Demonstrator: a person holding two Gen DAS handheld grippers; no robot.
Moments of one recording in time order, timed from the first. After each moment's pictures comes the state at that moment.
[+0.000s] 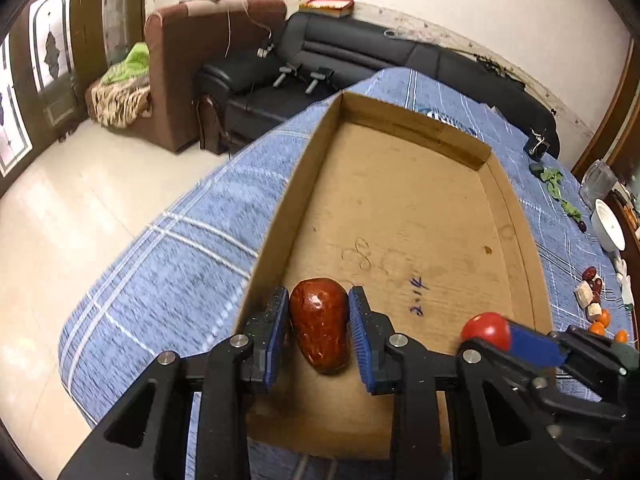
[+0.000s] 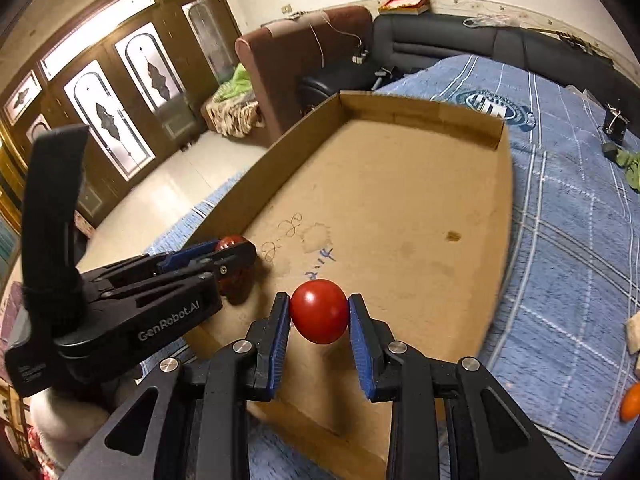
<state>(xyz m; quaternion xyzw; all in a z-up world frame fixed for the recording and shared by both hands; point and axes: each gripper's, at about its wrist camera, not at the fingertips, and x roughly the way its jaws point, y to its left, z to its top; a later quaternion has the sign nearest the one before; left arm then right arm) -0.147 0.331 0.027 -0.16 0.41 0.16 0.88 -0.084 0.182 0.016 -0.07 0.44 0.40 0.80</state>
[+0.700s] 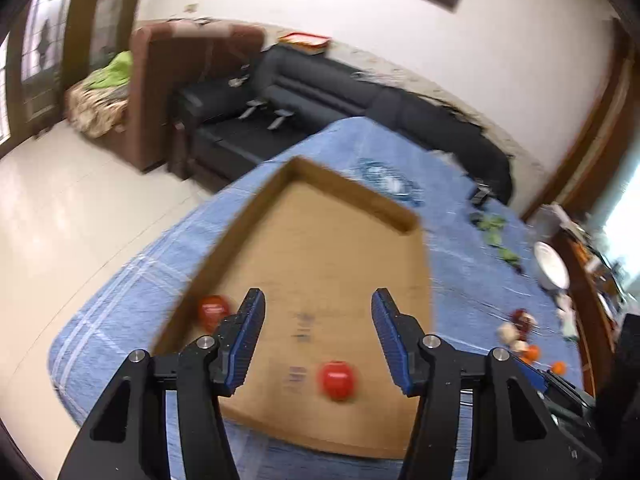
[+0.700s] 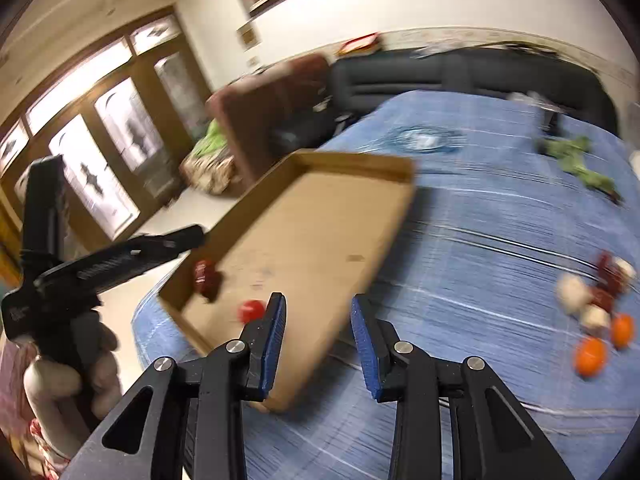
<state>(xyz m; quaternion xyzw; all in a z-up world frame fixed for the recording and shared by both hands) -0.157 0.308 0.088 -0.21 0.33 0.09 0.91 -0.100 0.080 0.060 0.02 0.38 0.35 0.86</state>
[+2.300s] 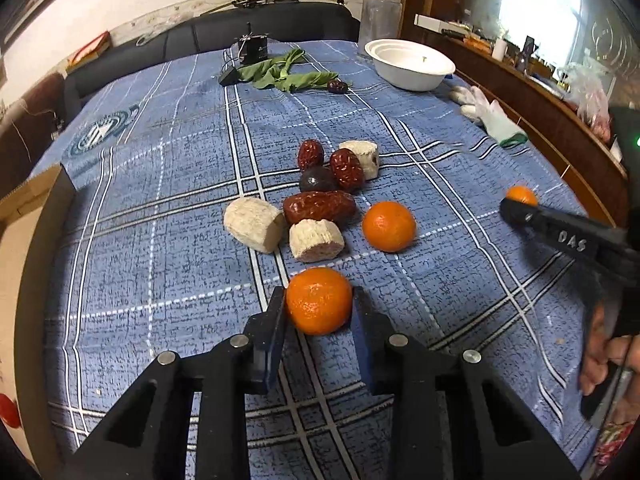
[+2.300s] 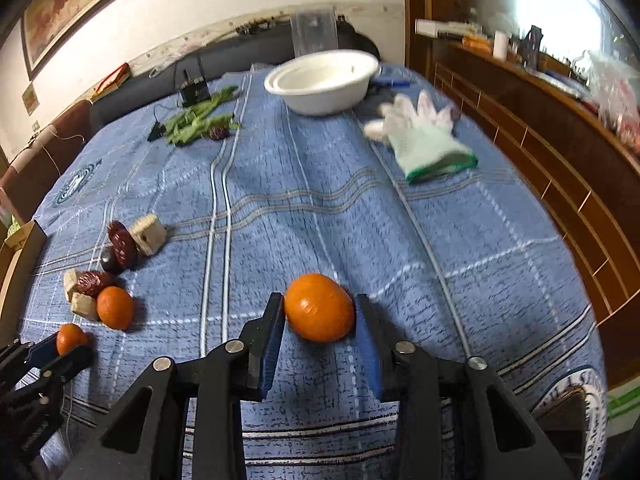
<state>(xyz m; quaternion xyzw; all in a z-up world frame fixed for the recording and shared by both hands) -0.038 -0.004 0.004 0.02 0.45 -0.12 0.88 -0.010 -0.235 -0.005 0.06 0.43 -0.02 0.90</state>
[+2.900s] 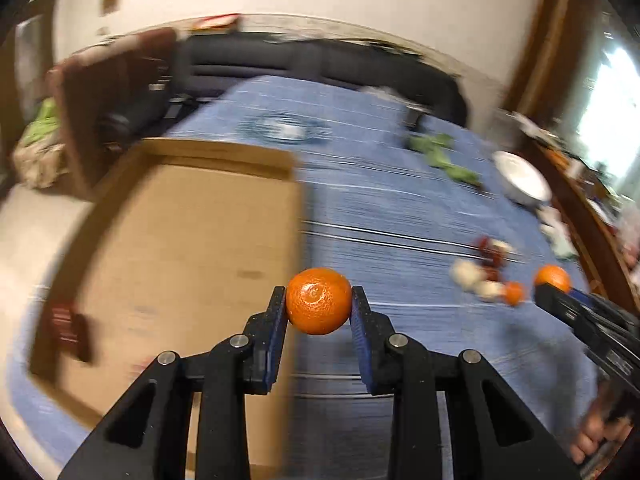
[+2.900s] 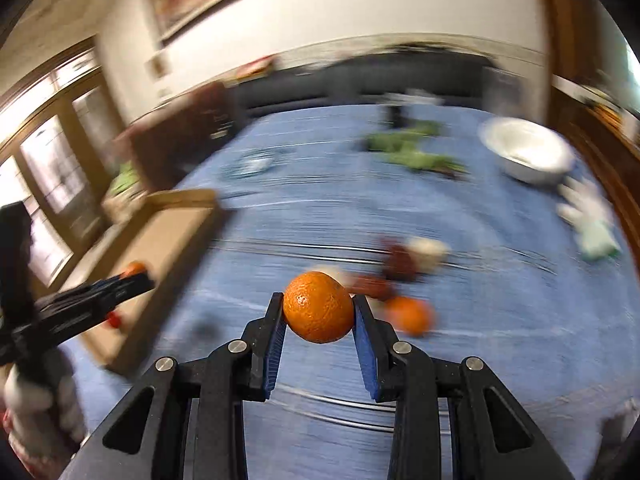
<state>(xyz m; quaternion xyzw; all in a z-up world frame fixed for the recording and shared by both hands) -0.090 0.202 0.067 -0.10 0.40 0.04 0.91 -0.057 -0.060 0.069 0.02 0.38 0.23 0.90</state>
